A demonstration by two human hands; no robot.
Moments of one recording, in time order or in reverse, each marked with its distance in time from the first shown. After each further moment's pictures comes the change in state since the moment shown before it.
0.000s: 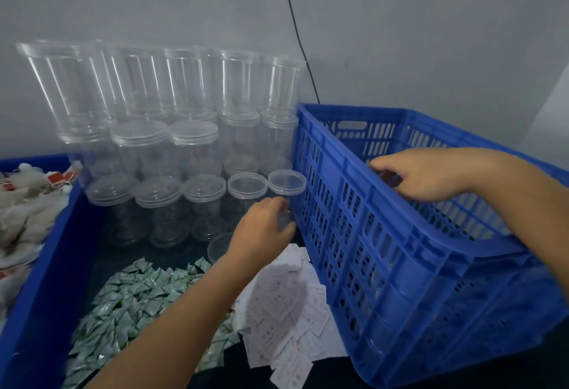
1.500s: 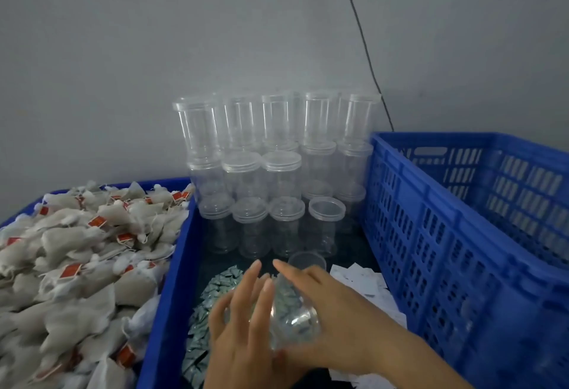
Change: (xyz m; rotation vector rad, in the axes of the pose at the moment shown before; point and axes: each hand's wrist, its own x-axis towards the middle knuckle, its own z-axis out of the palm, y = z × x) left_hand -0.177 -0.015 -0.080 0.339 0.494 0.181; right_hand 0.013 -0.164 0.144 0.541 0.051 -0.576
